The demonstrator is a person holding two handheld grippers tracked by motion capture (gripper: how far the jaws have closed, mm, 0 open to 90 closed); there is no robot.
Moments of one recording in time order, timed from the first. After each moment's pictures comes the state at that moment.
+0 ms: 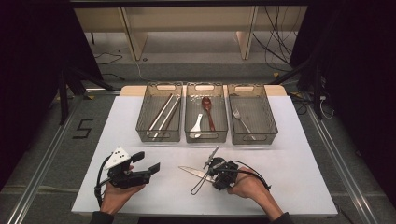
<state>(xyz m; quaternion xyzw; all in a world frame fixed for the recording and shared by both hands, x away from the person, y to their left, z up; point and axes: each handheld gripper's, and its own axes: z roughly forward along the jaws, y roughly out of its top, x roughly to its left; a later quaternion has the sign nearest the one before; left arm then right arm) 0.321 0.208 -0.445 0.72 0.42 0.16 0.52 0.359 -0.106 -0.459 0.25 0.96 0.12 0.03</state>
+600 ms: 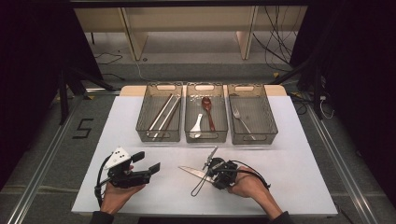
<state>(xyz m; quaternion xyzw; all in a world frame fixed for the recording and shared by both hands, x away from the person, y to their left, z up) 0.321 0.207 -0.445 0.72 0.42 0.16 0.52 0.359 -0.105 -0.459 0.23 0.97 0.12 0.04</state>
